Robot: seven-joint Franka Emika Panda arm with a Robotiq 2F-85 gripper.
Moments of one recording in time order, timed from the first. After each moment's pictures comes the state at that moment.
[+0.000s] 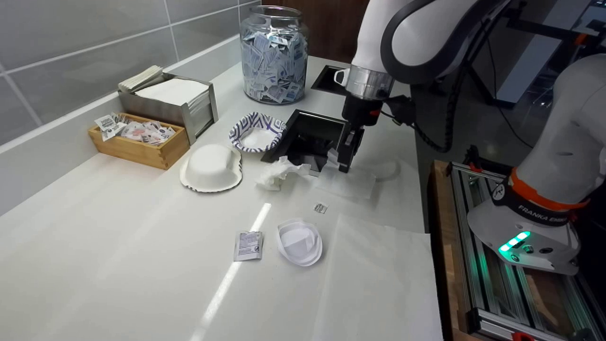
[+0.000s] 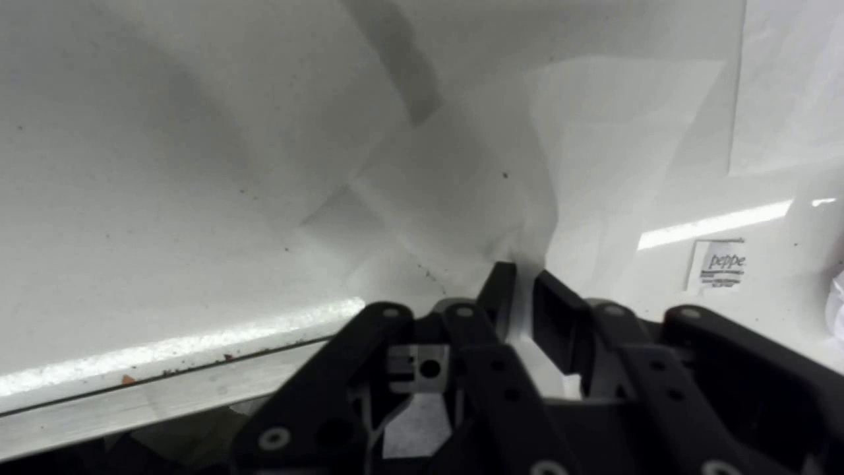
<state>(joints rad) 0.10 -0.14 -0.03 -2.74 0.44 2.60 -0.26</state>
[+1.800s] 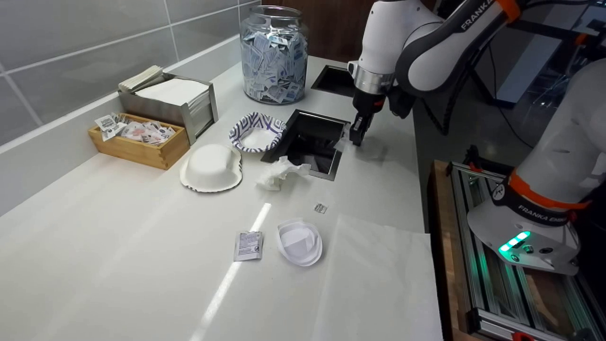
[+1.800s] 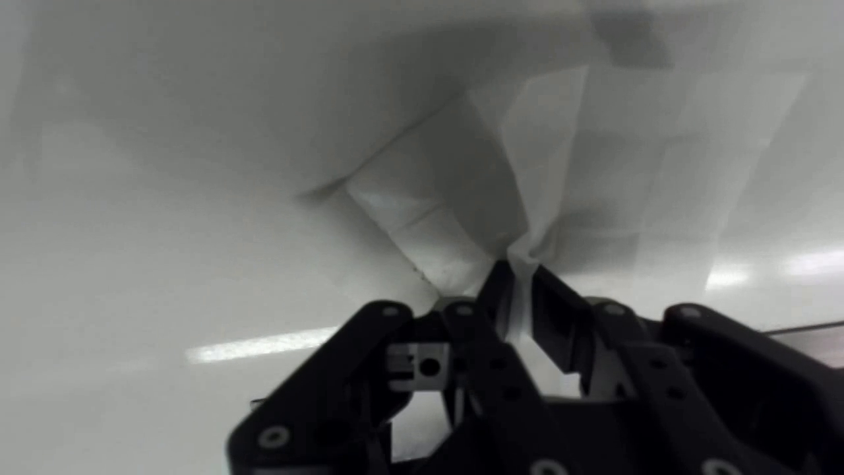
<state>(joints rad) -0.15 -0.07 -0.08 -2.74 -0.25 2.69 0.13</state>
